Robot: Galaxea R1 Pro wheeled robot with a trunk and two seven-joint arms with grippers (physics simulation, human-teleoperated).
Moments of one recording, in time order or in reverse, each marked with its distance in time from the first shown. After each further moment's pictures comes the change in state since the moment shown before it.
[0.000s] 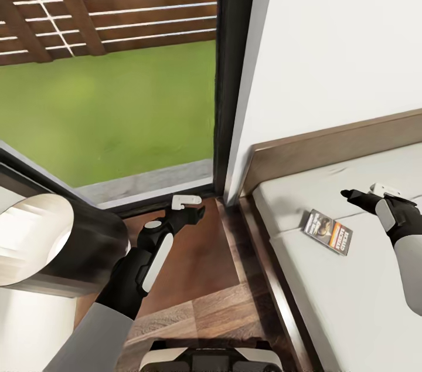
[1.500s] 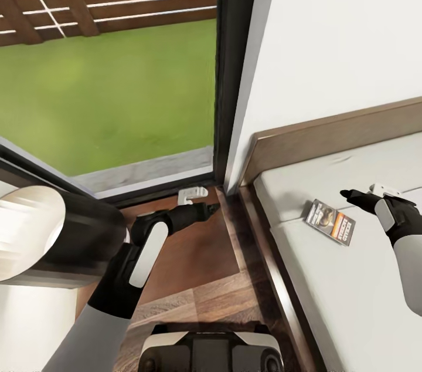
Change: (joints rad) left arm 0.001 -0.001 -0.005 -0.178 0.344 0.250 -0.007; right arm 0.000 0.002 0.001 0.000 -0.001 -0.001 0.000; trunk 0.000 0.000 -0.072
